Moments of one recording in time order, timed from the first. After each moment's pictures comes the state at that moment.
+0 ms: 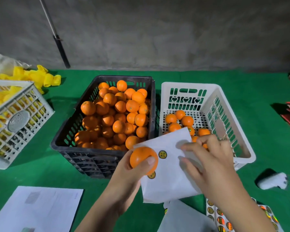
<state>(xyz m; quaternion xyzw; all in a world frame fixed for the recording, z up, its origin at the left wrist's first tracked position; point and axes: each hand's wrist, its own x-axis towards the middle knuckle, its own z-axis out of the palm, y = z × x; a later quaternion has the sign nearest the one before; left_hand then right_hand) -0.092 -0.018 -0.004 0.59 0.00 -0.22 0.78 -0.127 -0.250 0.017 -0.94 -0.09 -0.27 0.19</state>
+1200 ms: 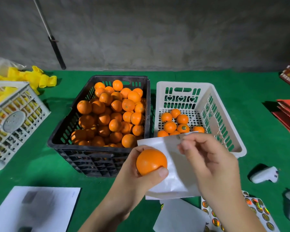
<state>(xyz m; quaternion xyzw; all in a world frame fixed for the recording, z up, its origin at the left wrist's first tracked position) -0.124 -0.030 0.018 0.67 -0.07 -0.17 0.72 -0.151 -0.224 0.049 -0.80 -0.04 -0.30 0.51</state>
